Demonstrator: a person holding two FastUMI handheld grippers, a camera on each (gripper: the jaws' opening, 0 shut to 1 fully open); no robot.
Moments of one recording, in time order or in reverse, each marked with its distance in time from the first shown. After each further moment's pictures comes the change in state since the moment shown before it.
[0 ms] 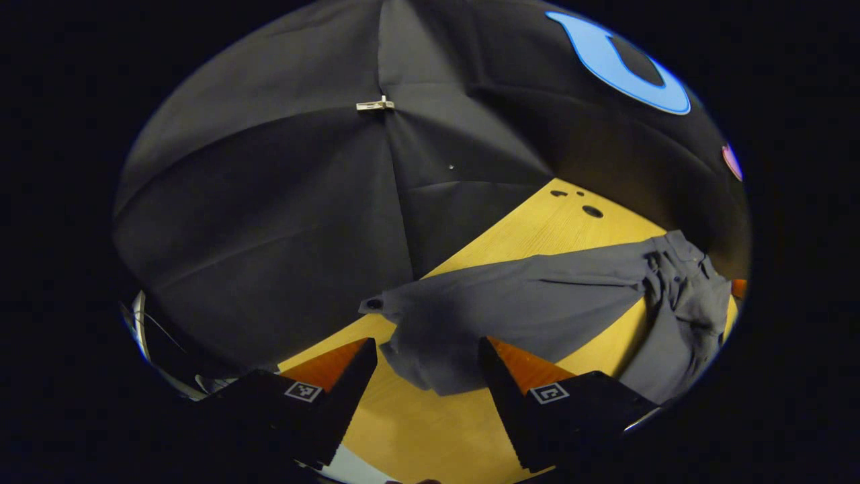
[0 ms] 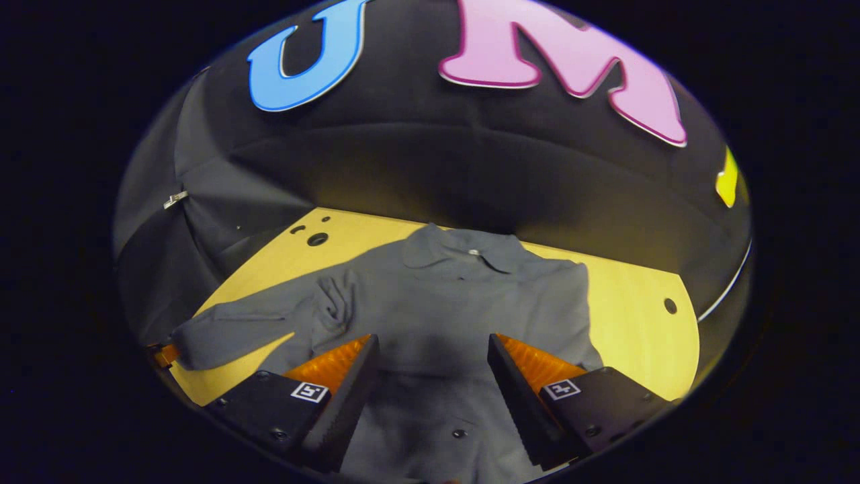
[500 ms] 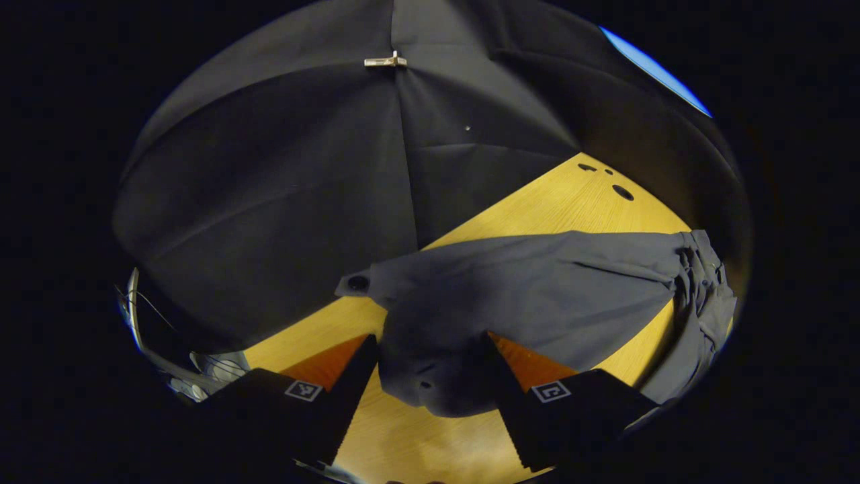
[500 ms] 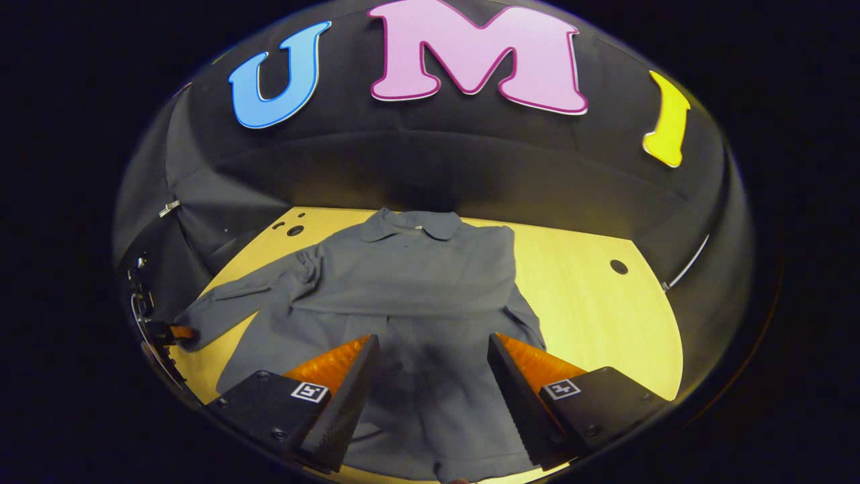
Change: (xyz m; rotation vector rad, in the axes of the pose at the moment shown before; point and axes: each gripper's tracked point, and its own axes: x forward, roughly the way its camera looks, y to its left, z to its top) left arm 0.040 -0.003 -0.021 -0.105 0.127 0.003; right arm -0.106 -0.070 -0.055 0.063 -0.010 -0.082
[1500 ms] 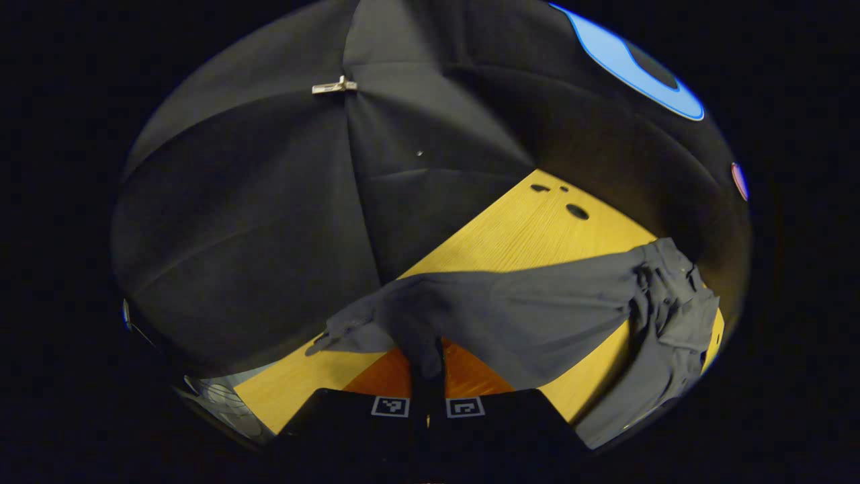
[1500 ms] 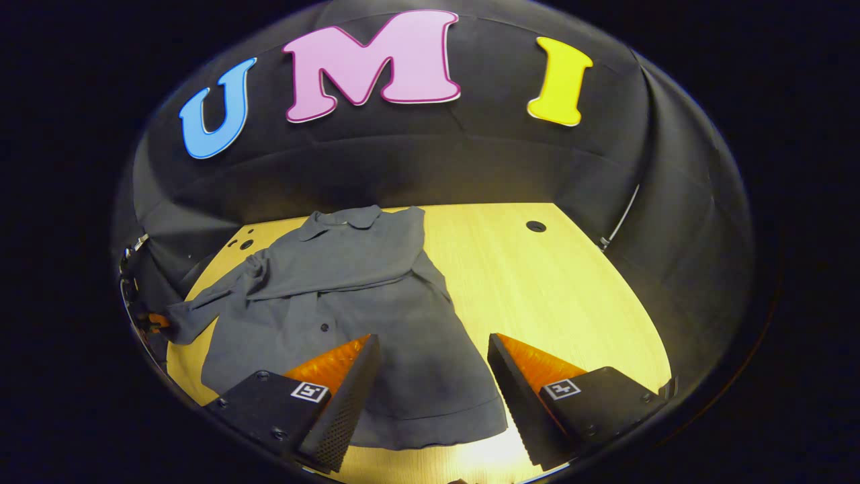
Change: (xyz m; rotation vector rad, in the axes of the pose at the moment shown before) left arm -0.021 -0.072 0.072 0.069 -0.063 -0.175; right arm -0.069 -0.101 -0.051 0.176 -0.022 -0.206
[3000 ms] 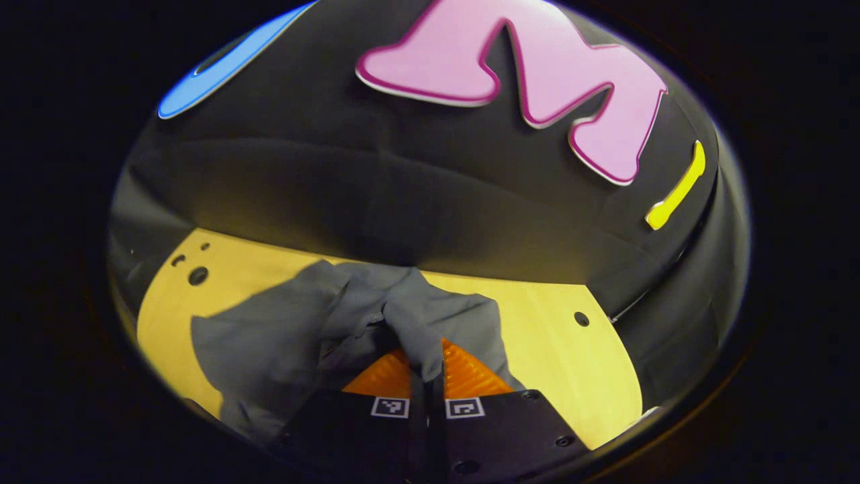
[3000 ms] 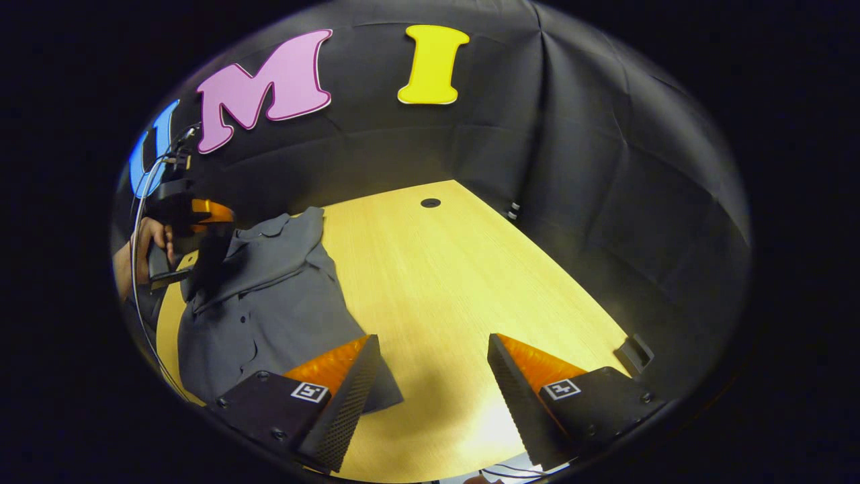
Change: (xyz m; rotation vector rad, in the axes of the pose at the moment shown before) left arm -0.107 -0.568 -0.056 0.374 0.009 -0.733; right arm -0.052 -0.140 -0.050 0.172 0.013 -0.245
